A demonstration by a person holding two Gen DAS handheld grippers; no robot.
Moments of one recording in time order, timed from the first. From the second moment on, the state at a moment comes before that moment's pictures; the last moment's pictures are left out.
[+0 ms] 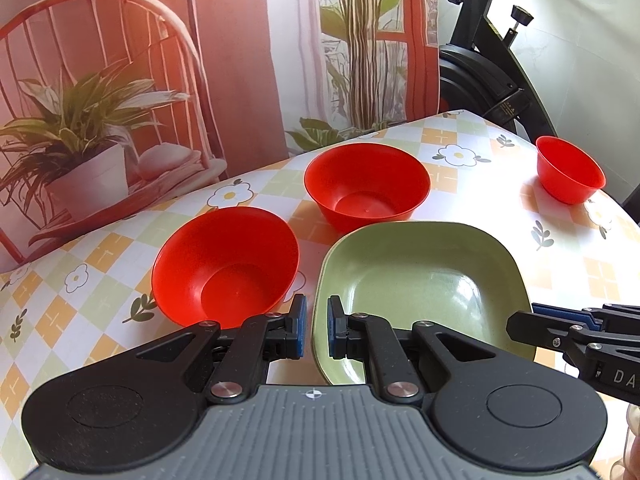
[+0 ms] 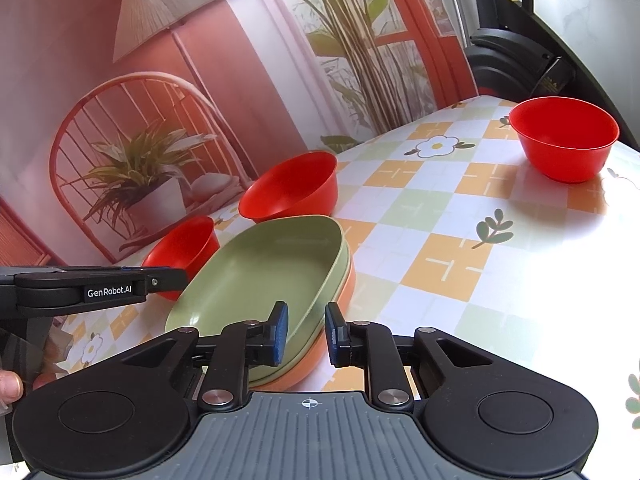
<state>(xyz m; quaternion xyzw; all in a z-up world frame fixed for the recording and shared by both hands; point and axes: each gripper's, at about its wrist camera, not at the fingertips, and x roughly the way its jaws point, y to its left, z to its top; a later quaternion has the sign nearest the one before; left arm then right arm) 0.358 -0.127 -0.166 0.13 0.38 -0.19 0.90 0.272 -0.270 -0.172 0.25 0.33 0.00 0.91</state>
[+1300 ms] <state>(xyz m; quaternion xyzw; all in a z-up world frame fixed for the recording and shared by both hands) 0.404 -0.317 -0.120 0.10 0.35 -0.34 0.87 0.270 -0.492 -0.146 0.20 0.26 -0.21 0.92</state>
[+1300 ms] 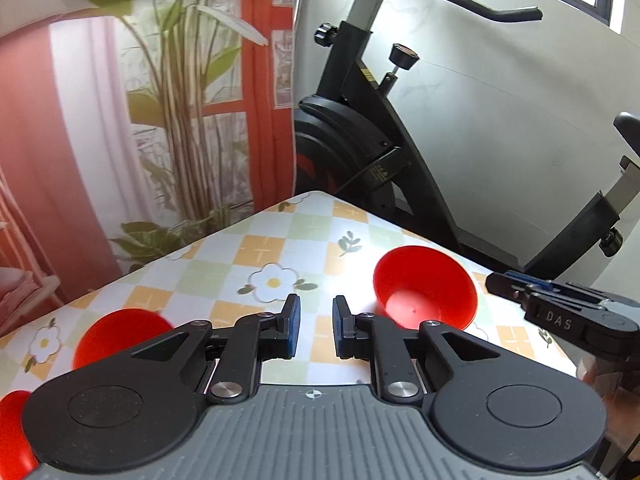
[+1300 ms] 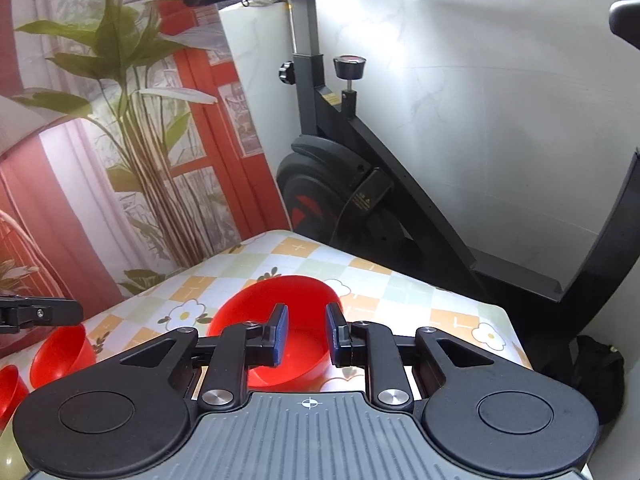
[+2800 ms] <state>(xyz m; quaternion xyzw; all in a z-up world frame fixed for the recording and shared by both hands) 0.386 -0.344 -0.149 0.07 0.40 -0.34 0.85 0.264 -0.480 -0.160 0.28 0.26 -0.19 0.90</state>
